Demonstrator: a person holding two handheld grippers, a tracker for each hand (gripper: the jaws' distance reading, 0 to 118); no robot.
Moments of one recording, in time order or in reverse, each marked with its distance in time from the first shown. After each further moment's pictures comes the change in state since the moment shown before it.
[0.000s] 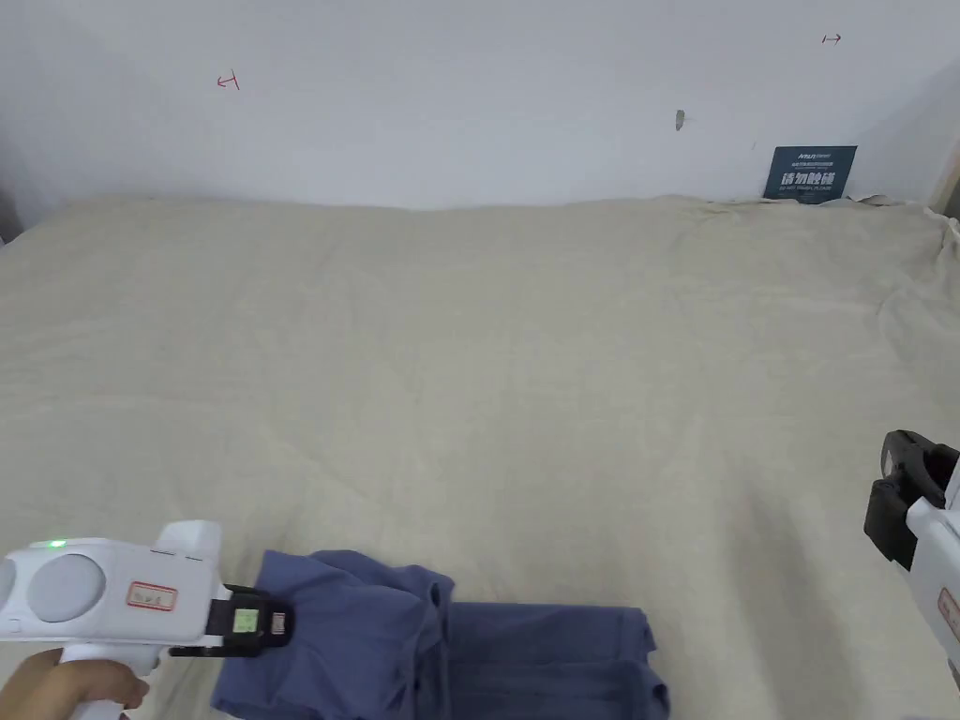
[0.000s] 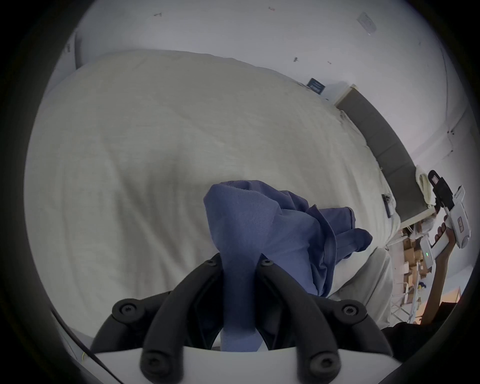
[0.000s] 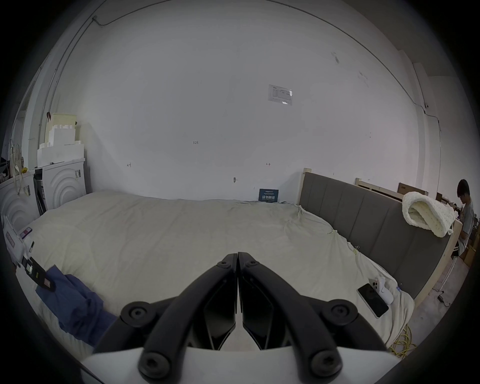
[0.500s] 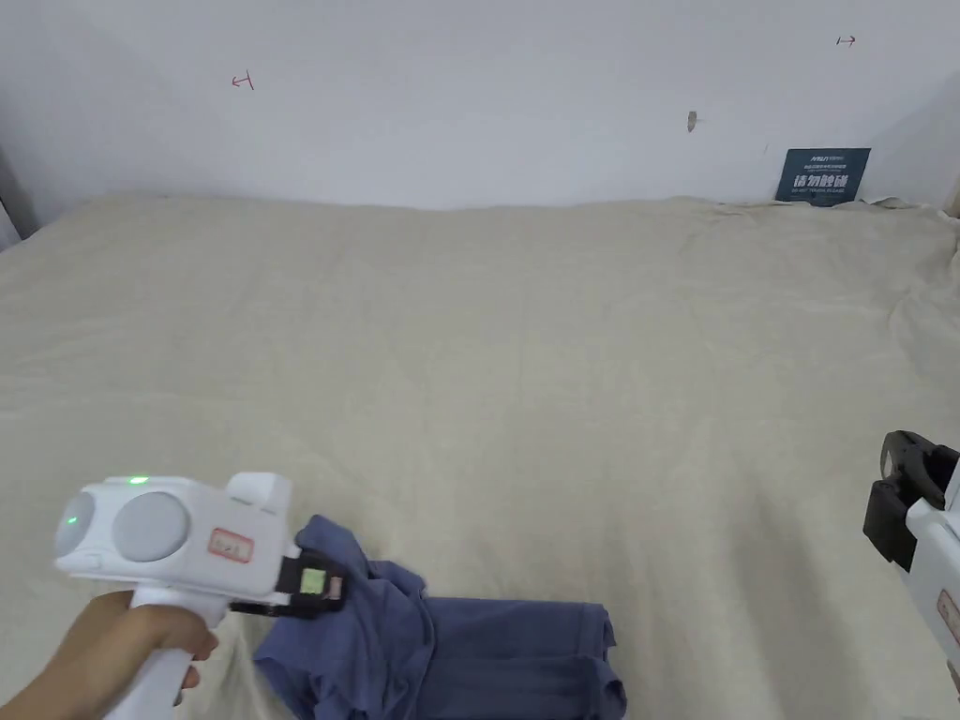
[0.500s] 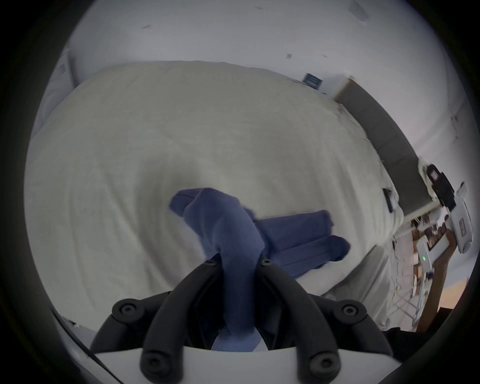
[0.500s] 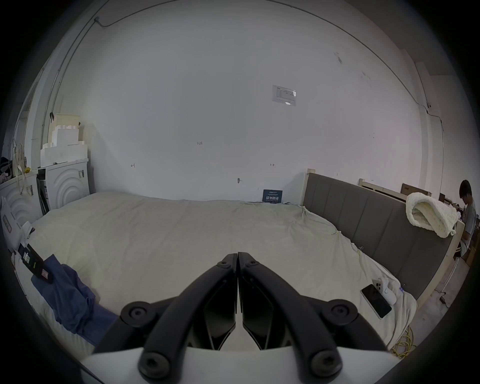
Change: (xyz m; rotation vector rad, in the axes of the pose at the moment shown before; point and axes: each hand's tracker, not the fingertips) left arm 0.097 0.023 0.009 -0.024 0.000 -0.097; right arm -0.002 0.002 0.003 0.006 0.017 0.000
